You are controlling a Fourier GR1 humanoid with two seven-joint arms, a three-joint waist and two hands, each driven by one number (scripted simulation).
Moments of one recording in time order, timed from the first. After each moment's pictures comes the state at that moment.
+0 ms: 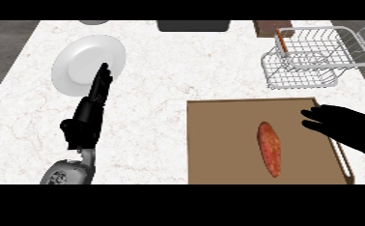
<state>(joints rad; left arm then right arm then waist) -0.12 0.13 -0.16 -1.57 -0.06 0.25 0.04 0.00 -0.78 -0.05 -2.03 0.55 0.81 -0.29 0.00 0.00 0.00</state>
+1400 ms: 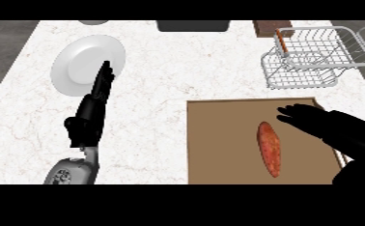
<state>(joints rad) -0.13 0.07 -0.12 -1.58 -0.13 0.21 0.05 -0.05 -0.62 0.08 -1.74 0.84 0.63 -0.45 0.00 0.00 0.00</state>
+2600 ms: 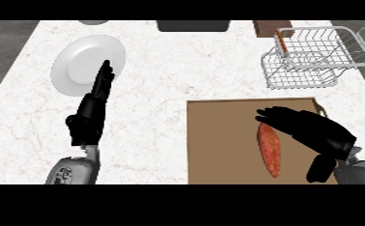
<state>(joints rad) -0.14 0.04 -0.08 -1.56 -0.16 0.18 0.04 -0.11 -0.48 0.15 -1.61 0.97 0.63 -0.43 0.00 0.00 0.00</state>
